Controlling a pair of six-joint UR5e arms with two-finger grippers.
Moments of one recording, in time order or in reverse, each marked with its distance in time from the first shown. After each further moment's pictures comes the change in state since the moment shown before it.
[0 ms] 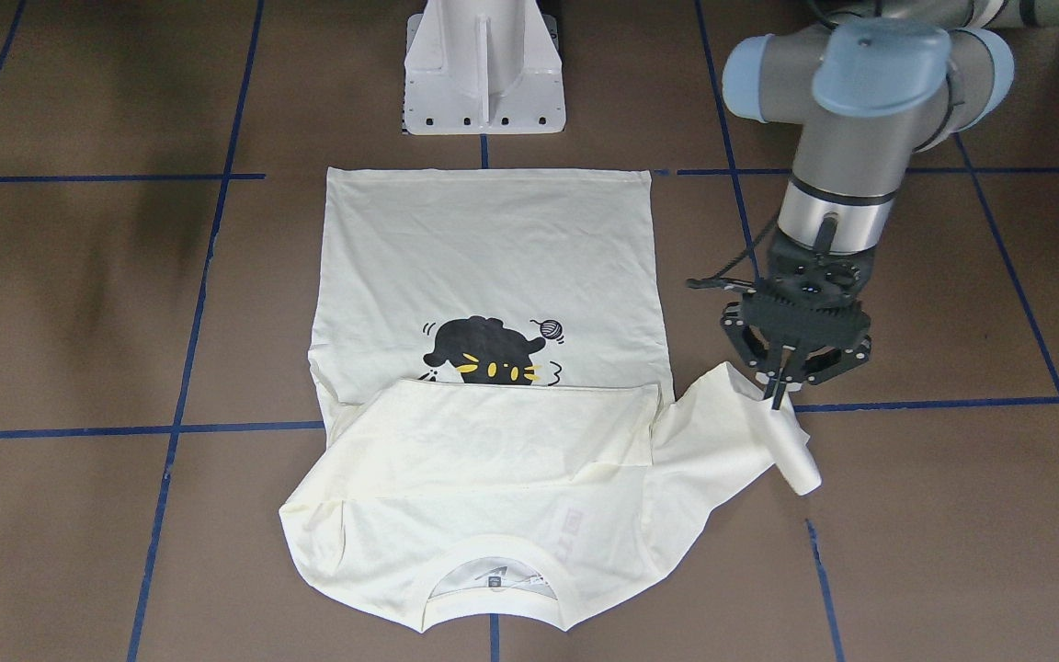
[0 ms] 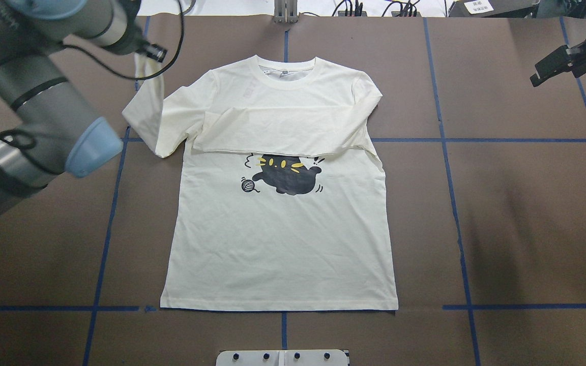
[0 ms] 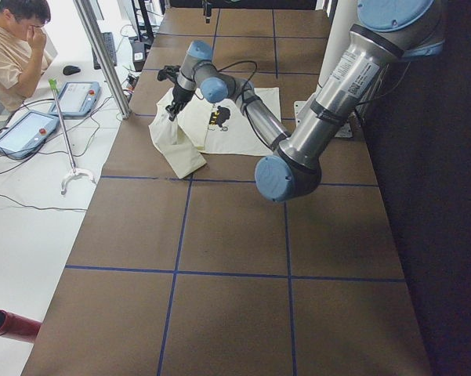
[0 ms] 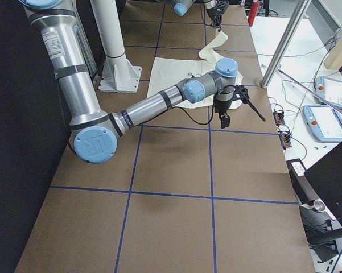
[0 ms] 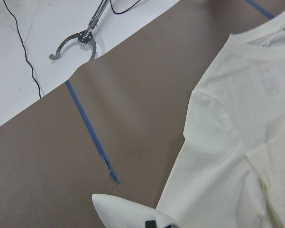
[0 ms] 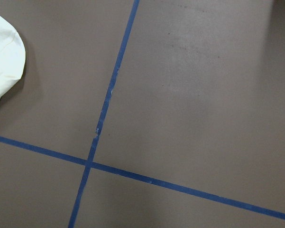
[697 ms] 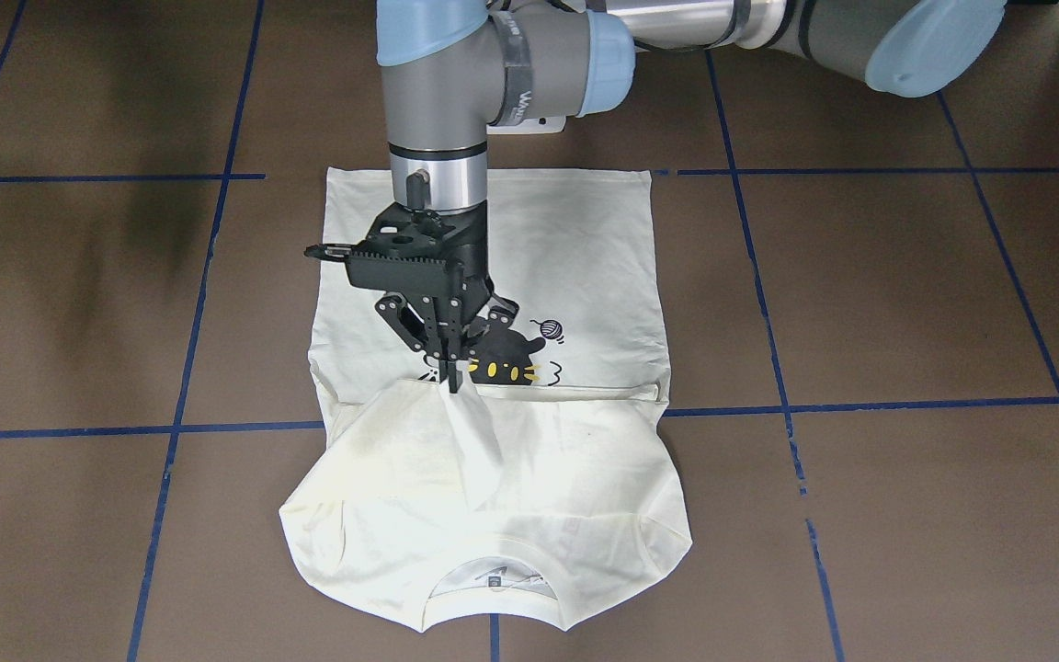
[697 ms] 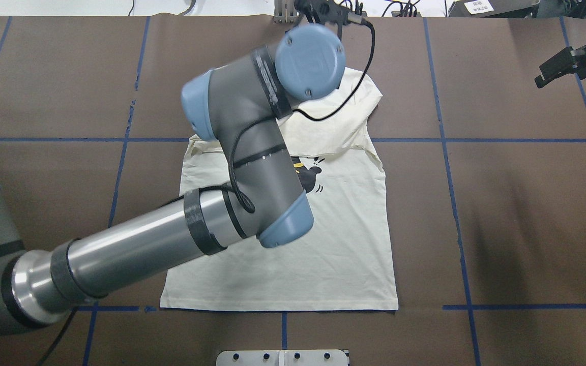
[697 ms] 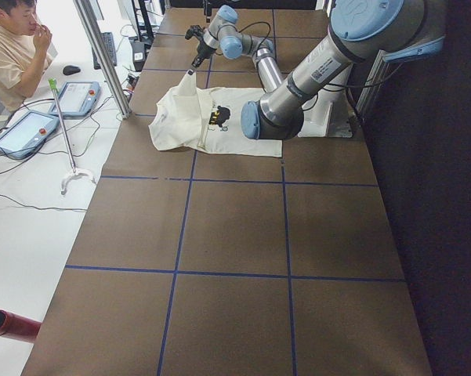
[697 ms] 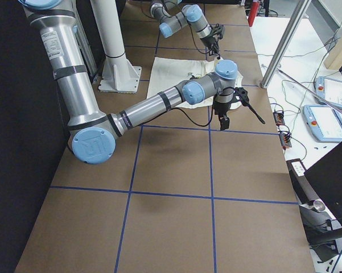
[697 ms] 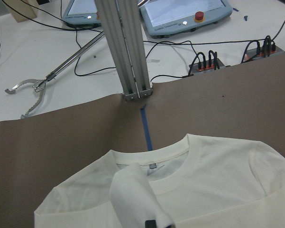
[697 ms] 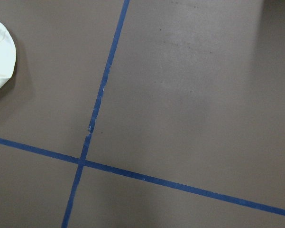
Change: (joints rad) left arm 0.364 -0.347 0.302 -0.087 0.414 -0.352; right arm 0.006 -0.013 0.000 0.001 -0.005 0.005
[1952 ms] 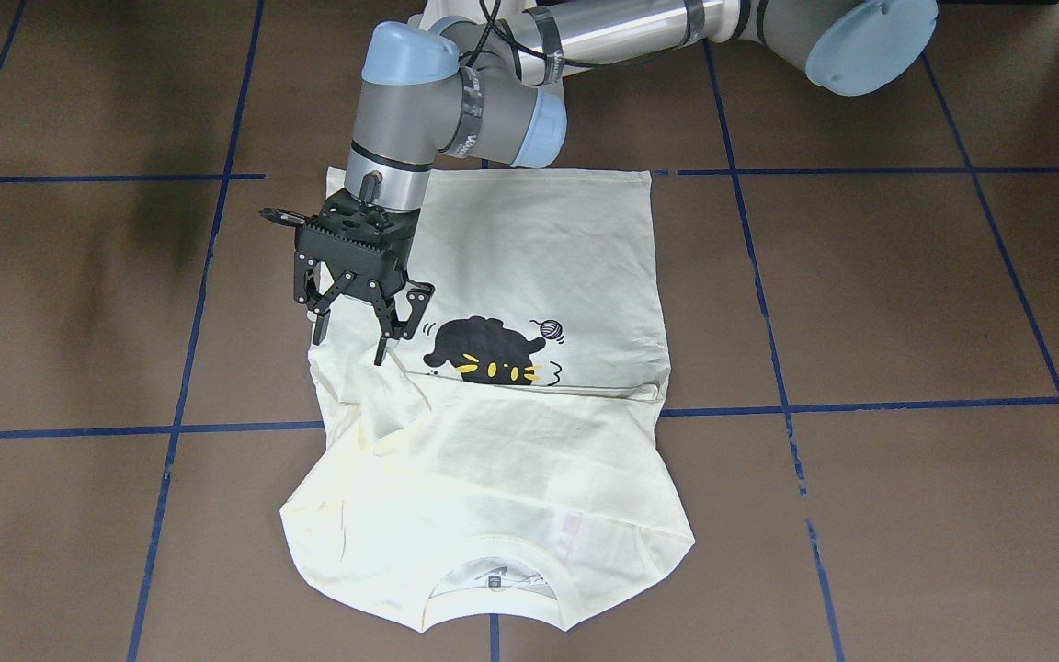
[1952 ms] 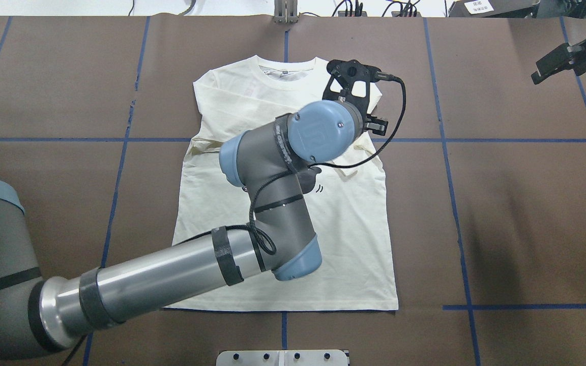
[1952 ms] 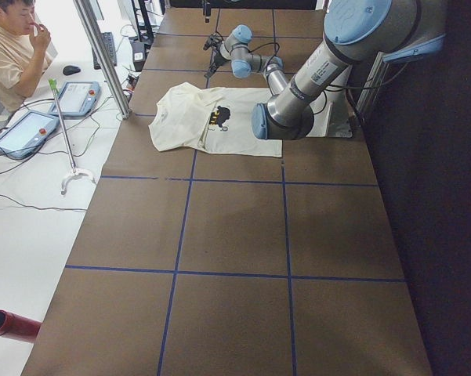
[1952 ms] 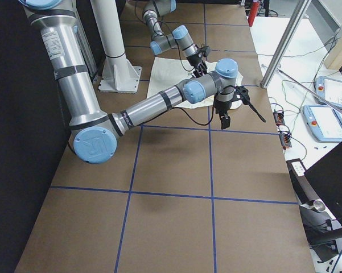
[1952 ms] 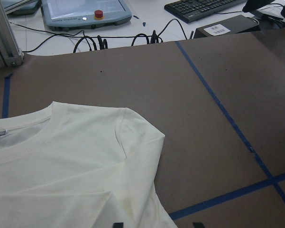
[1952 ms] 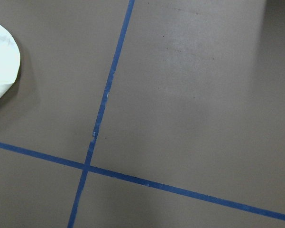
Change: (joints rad) left arm 0.043 -0.010 0.154 -0.387 -0.119 -0.078; right arm -0.005 0.025 -0.002 0.005 -0.004 0.015
